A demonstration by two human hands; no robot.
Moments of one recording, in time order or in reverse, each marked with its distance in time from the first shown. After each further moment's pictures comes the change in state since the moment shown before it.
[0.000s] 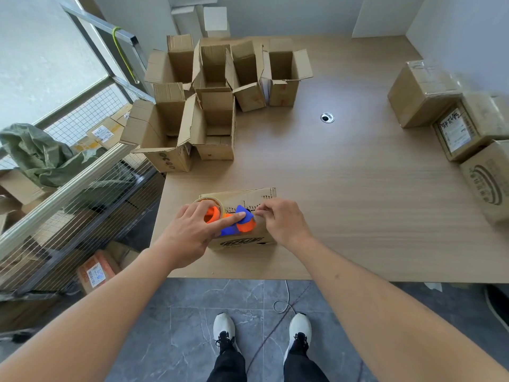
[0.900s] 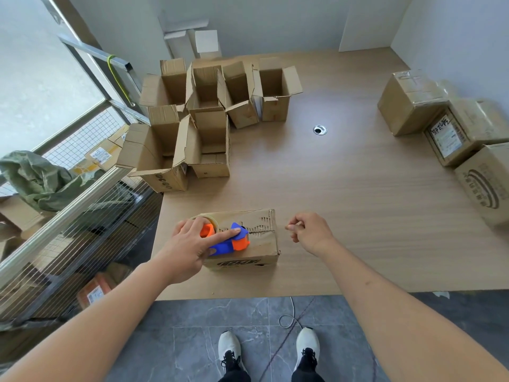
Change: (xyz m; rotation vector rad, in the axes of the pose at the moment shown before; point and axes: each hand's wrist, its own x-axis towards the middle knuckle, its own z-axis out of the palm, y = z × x) left_hand 0.013 -0.015 0.000 -0.122 -0.106 -0.036; right_hand 0.005 0.054 -0.039 0.180 -0.027 0.419
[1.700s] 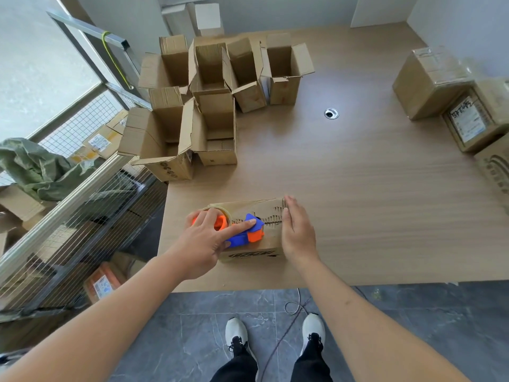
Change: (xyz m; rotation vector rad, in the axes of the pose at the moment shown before) left_hand 0.002 0.003 -0.002 -0.014 0.031 0.019; right_hand -0.010 -0.007 0.092 0.239 0.257 -0.167
